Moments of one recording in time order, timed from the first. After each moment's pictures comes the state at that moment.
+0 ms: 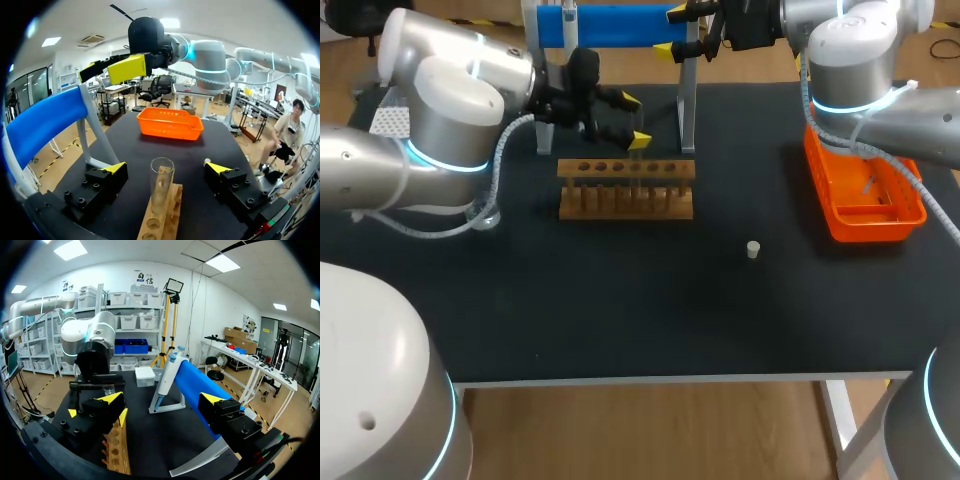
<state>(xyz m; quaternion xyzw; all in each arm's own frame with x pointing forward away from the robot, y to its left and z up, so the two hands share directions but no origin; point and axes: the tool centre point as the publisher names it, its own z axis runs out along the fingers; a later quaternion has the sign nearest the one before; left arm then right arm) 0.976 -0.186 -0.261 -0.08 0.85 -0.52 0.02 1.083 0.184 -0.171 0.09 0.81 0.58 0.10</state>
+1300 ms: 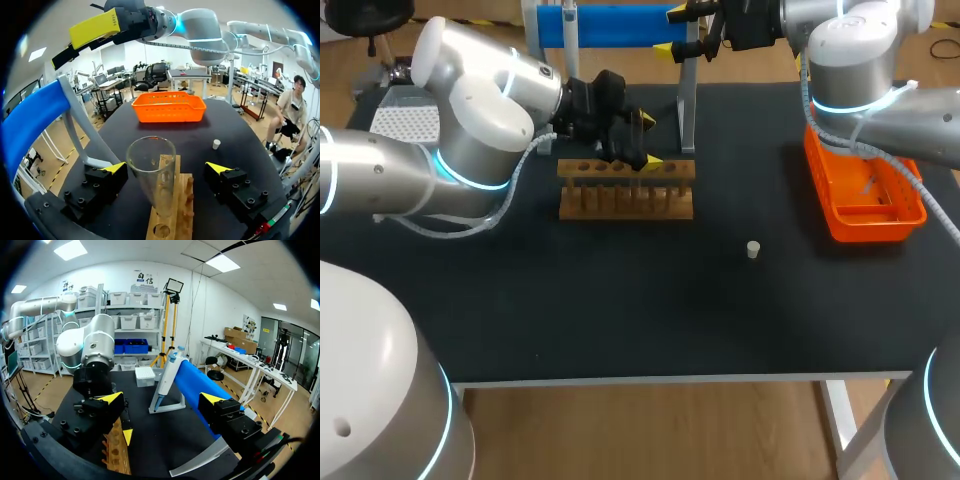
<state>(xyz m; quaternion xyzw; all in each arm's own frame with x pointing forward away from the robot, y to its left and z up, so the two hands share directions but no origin) 0.982 -0.205 -0.306 -0.03 0.88 -0.47 0.05 1.083 0.184 -0.171 0.09 0.81 0.58 0.10</state>
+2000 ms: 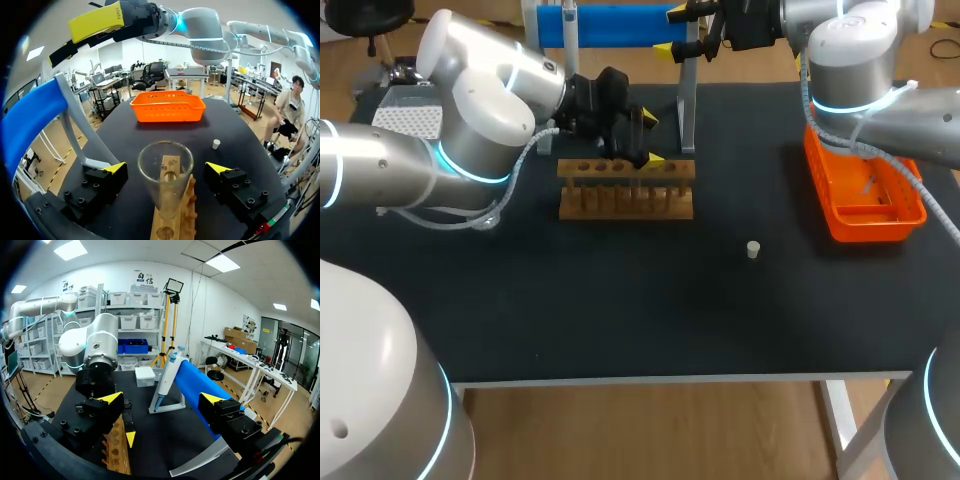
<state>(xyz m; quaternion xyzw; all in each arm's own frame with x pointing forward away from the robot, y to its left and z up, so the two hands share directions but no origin) 0.987 -0.208 -0.306 -0.02 0.88 -0.47 0.04 1.083 0.184 -0.171 0.09 0.81 0.58 0.10</state>
